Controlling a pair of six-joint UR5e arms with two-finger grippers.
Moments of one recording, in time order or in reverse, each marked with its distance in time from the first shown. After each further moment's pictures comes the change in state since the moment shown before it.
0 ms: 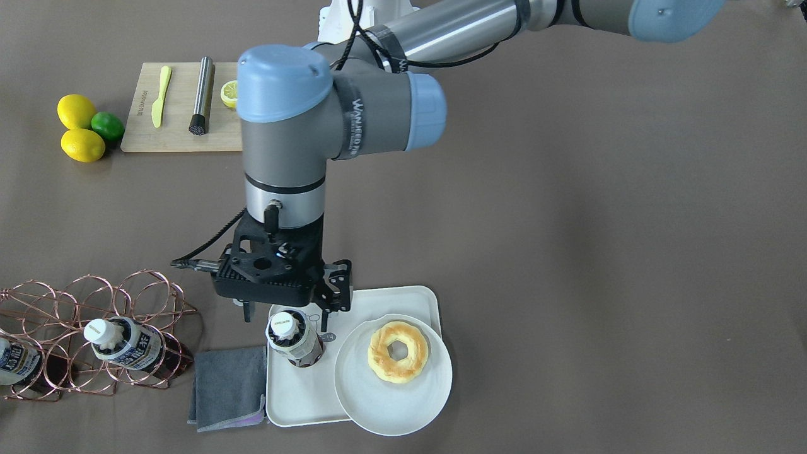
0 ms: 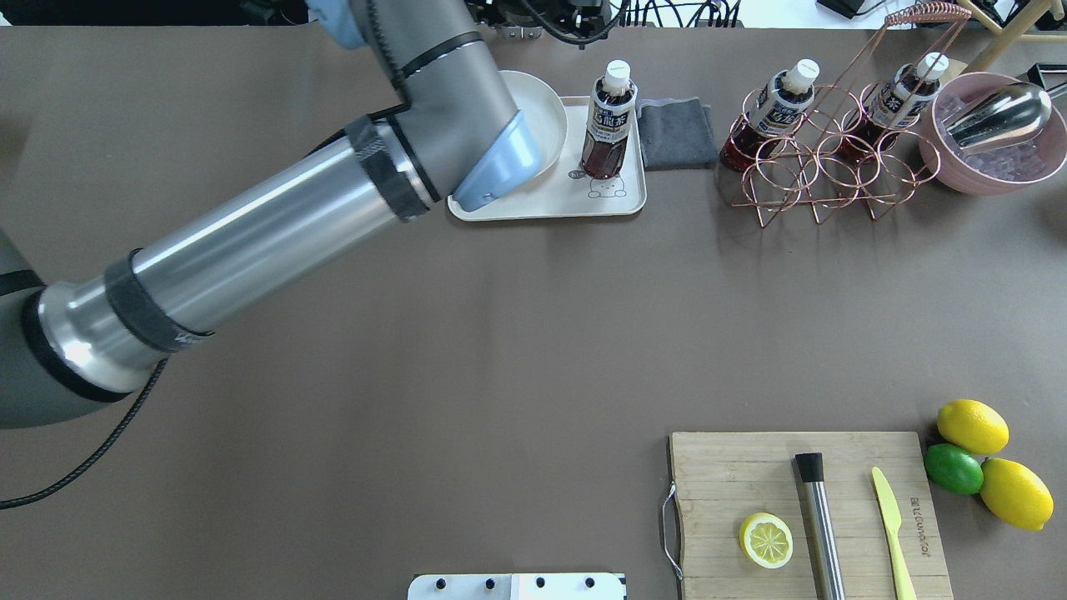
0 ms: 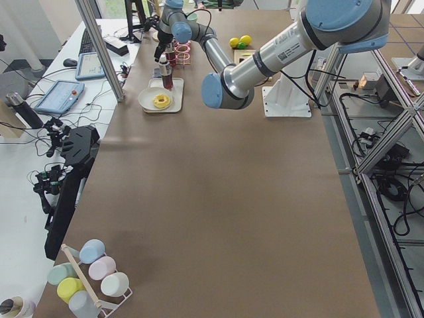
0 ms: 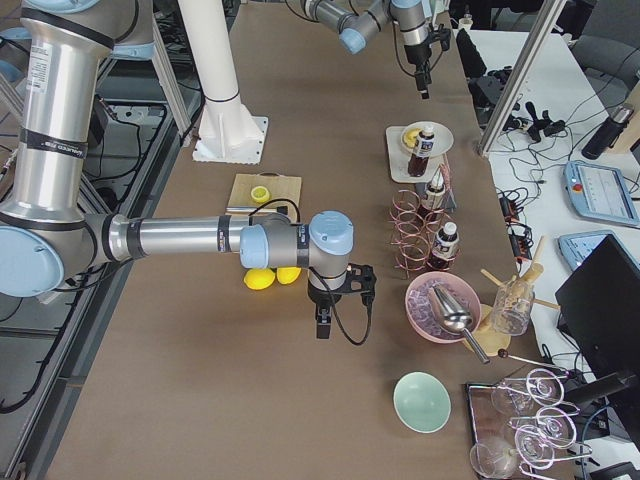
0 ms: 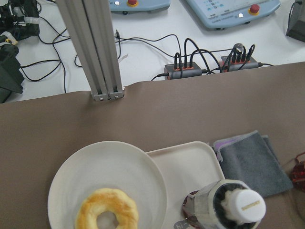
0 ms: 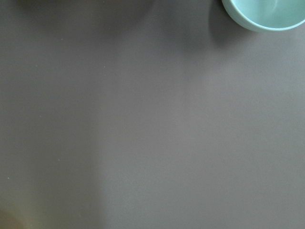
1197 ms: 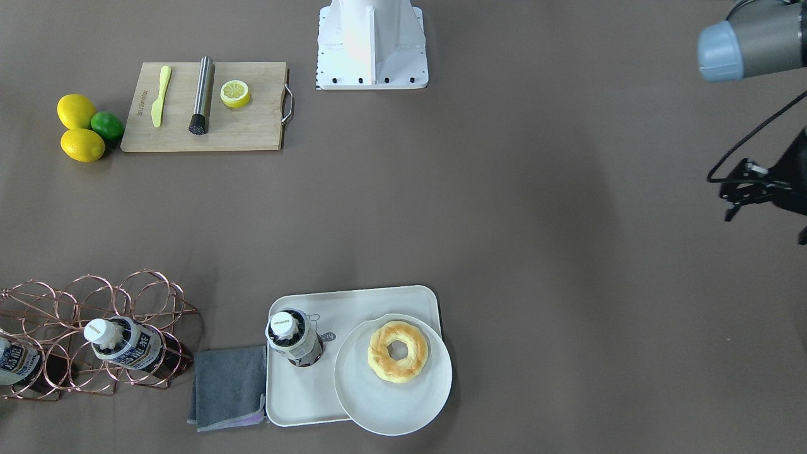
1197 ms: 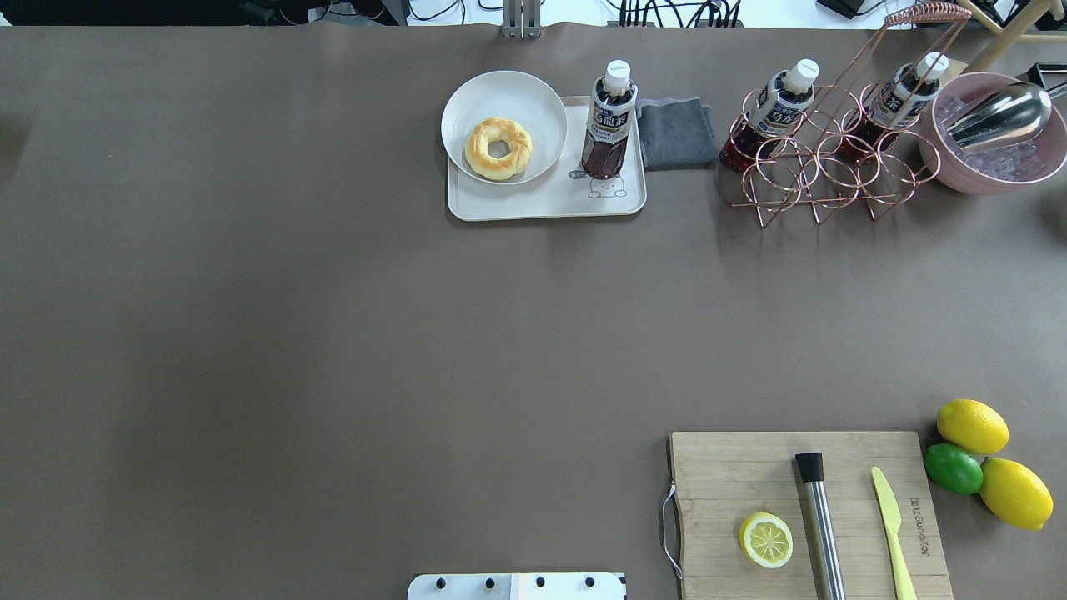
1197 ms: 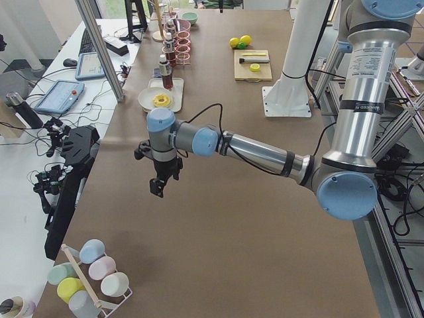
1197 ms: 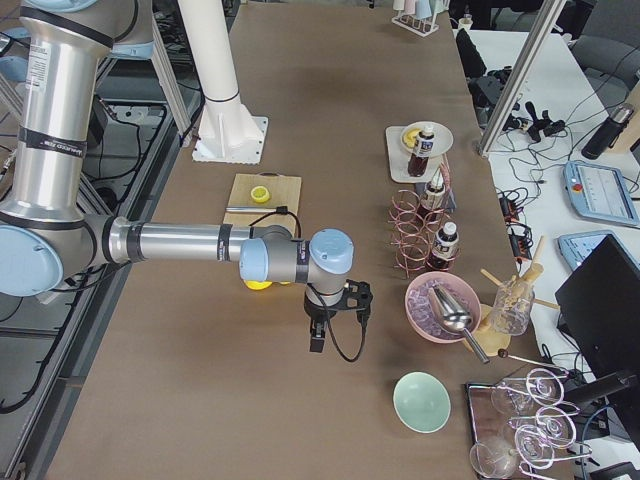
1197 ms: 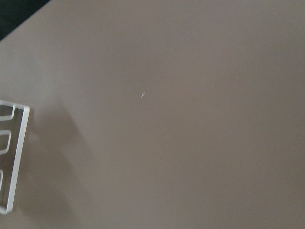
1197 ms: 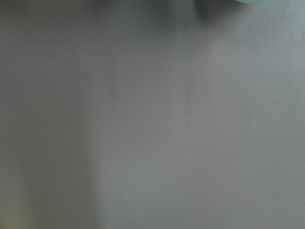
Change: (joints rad) left arm -0.588 1.067 -0.524 0.217 -0.376 1.085; right arm 0.003 0.001 -0.070 0.007 0.009 0.001
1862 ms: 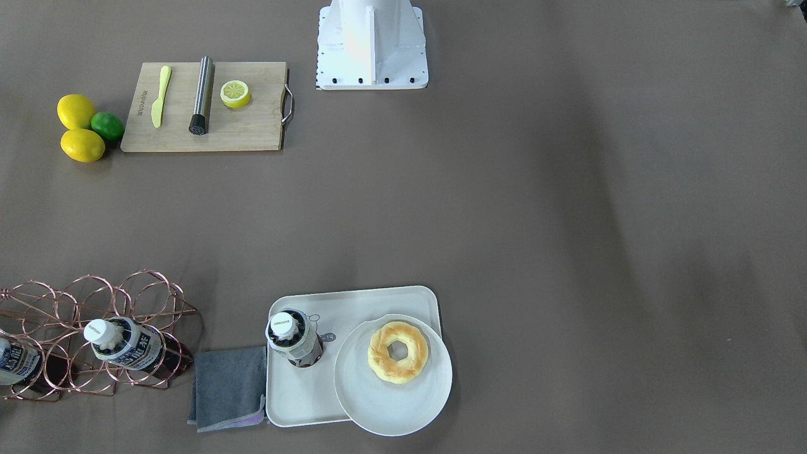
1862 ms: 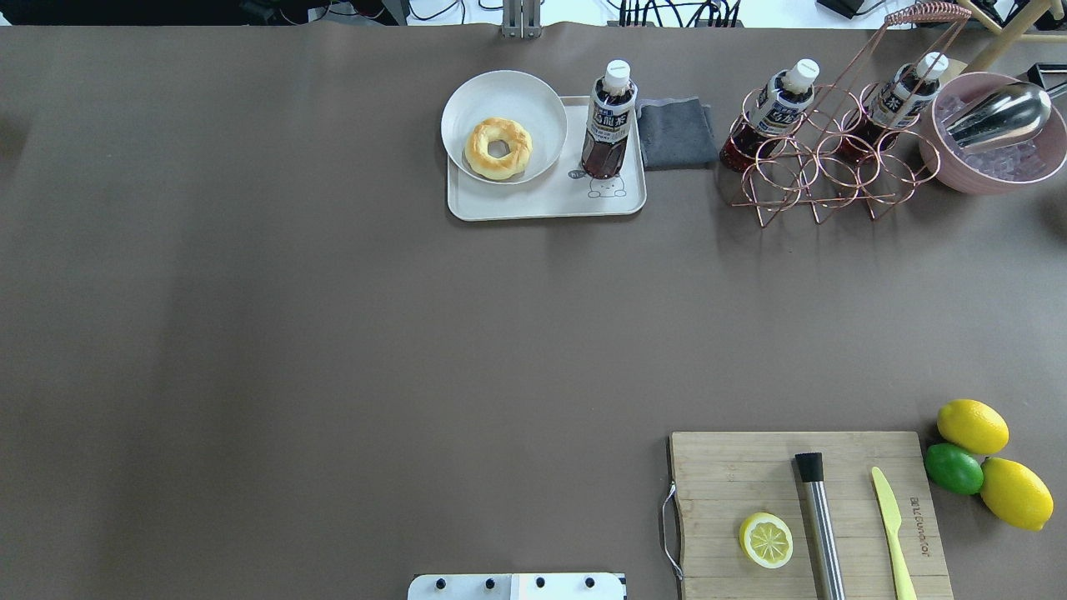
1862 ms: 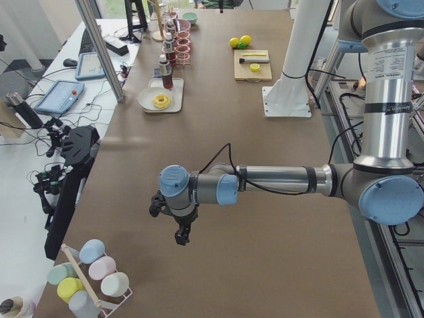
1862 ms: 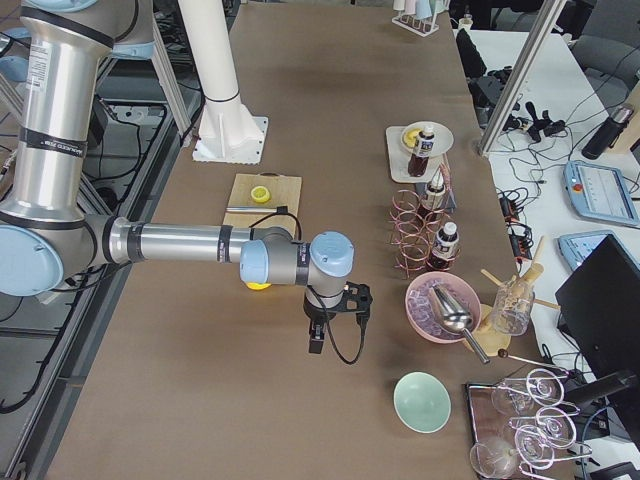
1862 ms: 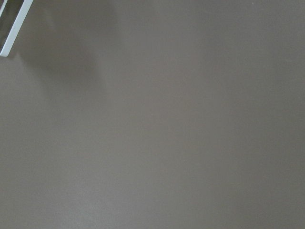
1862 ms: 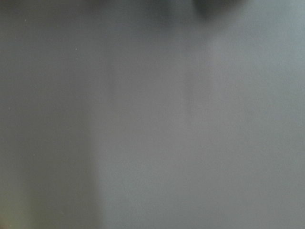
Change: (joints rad) left arm -0.136 0.156 0.145 -0.060 -0.140 0.020; right arm 0.000 0.000 -0.008 0.000 0.007 0.007
